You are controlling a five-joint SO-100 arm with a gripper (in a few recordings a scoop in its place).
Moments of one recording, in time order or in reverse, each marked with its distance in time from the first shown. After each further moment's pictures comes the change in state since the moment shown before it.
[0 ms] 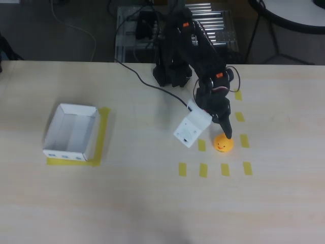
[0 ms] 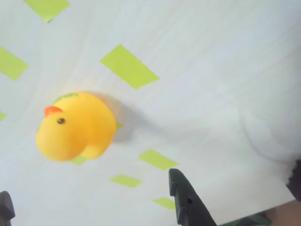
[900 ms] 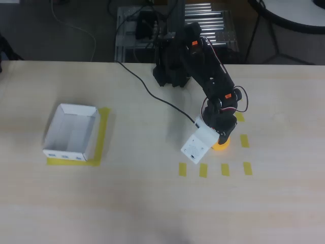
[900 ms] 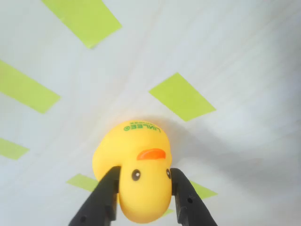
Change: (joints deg) arm -0.9 -16.7 -13.0 -3.4 1.6
